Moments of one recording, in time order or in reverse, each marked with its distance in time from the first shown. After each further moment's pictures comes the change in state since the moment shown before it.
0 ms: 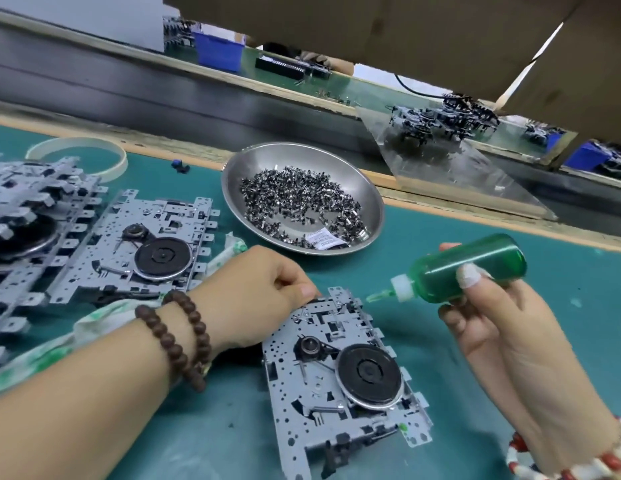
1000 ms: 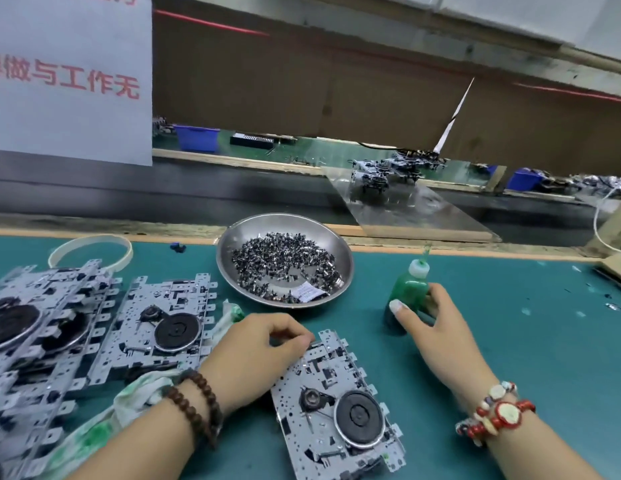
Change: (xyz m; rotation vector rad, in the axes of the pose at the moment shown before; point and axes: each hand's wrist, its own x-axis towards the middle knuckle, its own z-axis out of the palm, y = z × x) left_hand -0.005 -0.004 0.001 0.014 0.039 0.153; right_hand 0.026 0.018 -0.018 -0.765 0.206 -0.109
